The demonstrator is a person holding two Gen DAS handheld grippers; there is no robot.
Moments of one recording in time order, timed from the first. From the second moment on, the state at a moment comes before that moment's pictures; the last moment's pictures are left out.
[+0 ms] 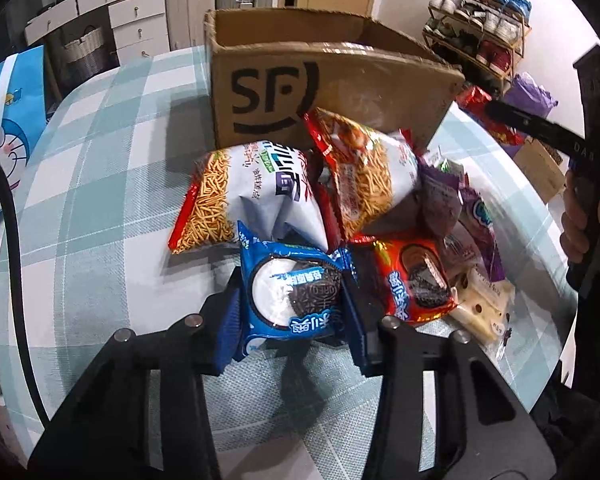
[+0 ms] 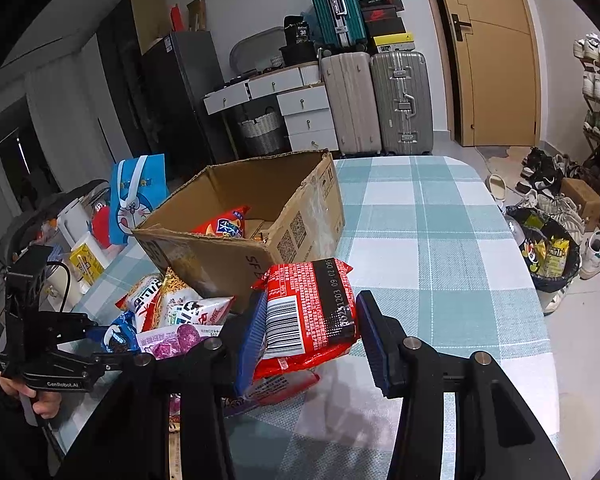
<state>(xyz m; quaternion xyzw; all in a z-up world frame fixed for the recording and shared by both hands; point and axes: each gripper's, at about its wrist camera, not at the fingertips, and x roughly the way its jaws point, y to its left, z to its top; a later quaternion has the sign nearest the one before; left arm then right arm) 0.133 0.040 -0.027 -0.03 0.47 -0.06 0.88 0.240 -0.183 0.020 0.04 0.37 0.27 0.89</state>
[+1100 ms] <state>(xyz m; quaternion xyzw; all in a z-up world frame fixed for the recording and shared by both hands) 0.112 0.061 0.058 -0.11 0.32 -0.04 0.94 0.214 -0.173 0.054 0.05 0.32 0.31 0.90</state>
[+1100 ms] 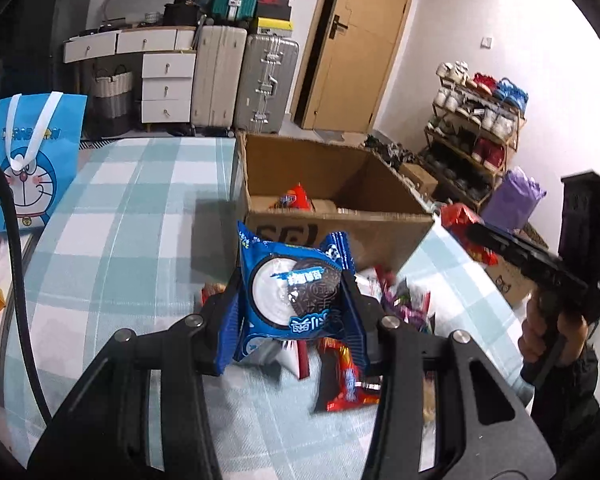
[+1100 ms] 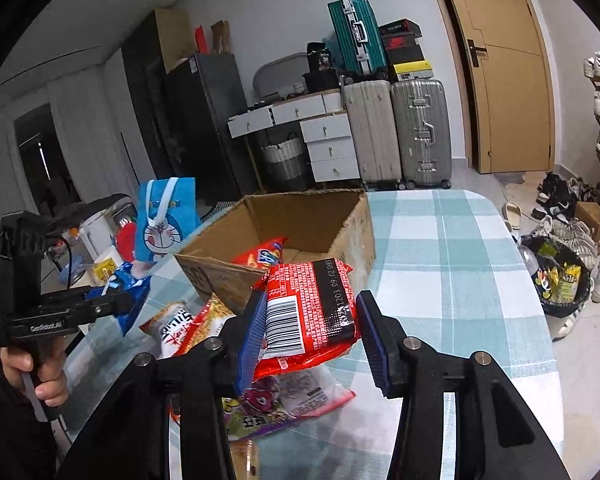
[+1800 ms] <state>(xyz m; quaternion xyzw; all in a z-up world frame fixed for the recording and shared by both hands) 0.182 0.043 0.112 -0.09 0.29 -0.03 0.95 0.241 -0.131 0.097 0.03 0.31 0.32 0.90</state>
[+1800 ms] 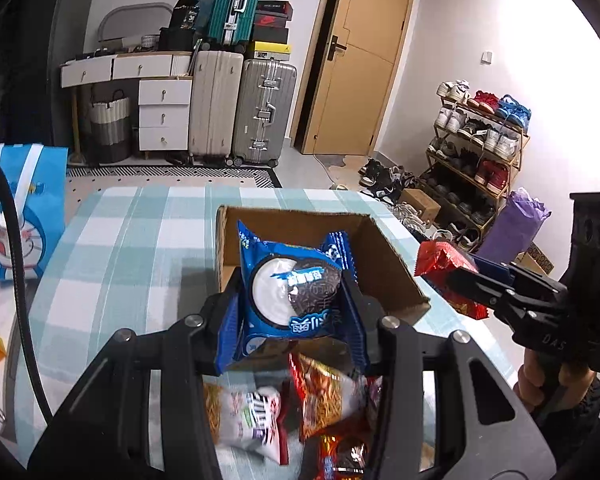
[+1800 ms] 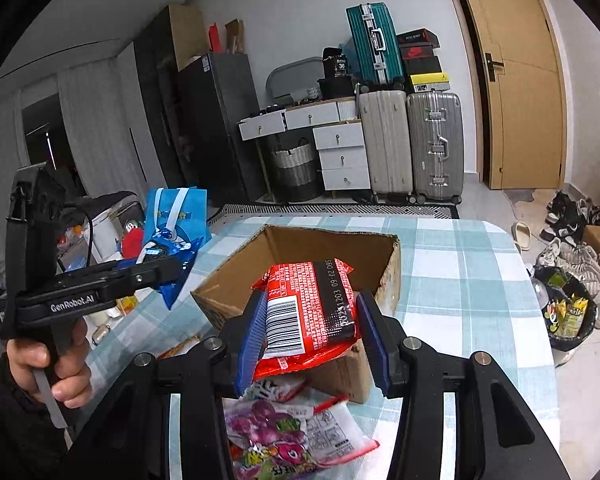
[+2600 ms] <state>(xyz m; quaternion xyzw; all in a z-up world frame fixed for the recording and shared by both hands) 0.277 0.033 0.065 -0.08 0.33 -0.02 0.94 0.291 -0.101 0.076 0.05 0.35 0.31 0.88</state>
